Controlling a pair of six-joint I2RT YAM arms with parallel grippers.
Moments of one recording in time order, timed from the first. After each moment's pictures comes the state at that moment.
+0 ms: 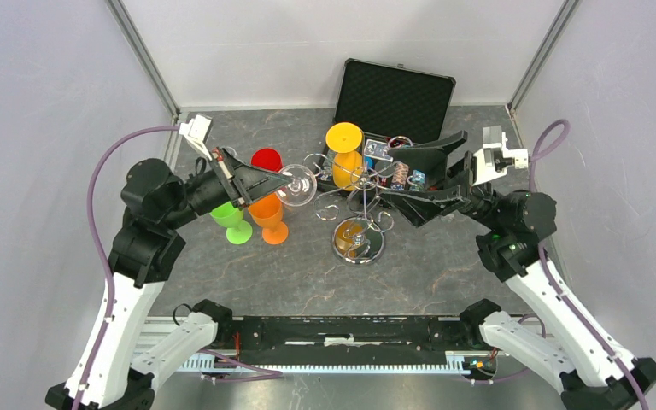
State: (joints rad) left arm -0.38 0.81 1.23 -0.42 0.61 -1.00; right arm 0.52 0.78 0.86 0.53 -0.62 0.54
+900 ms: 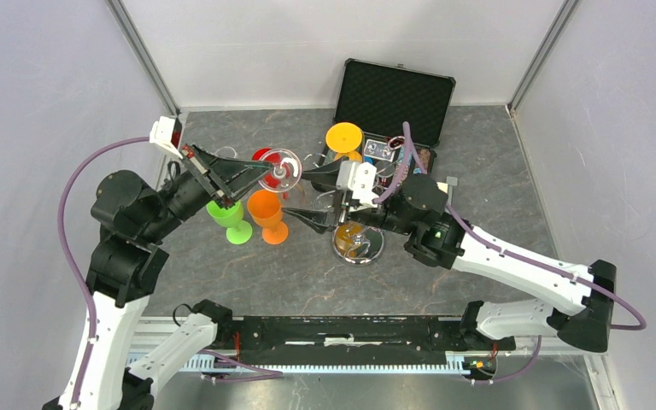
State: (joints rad) left arm -0.38 0.77 1.34 -0.46 0.44 -1.23; right arm 1.08 1.21 1.15 0.34 -0.28 -0.22
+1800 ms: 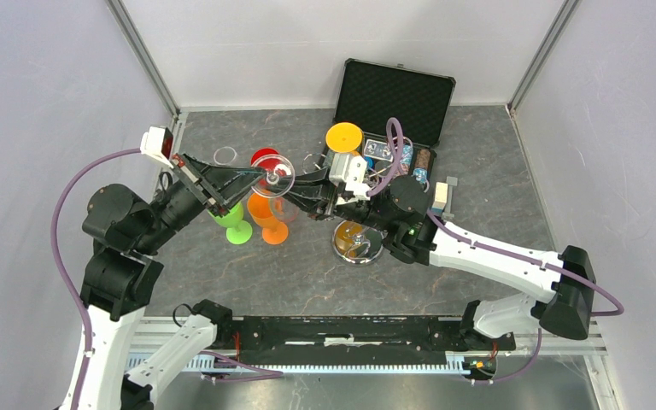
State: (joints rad) left arm -0.38 0.72 1.31 -0.47 0.42 -1.27; right arm 1.11 1.34 1.16 0.62 -0.25 -0.13
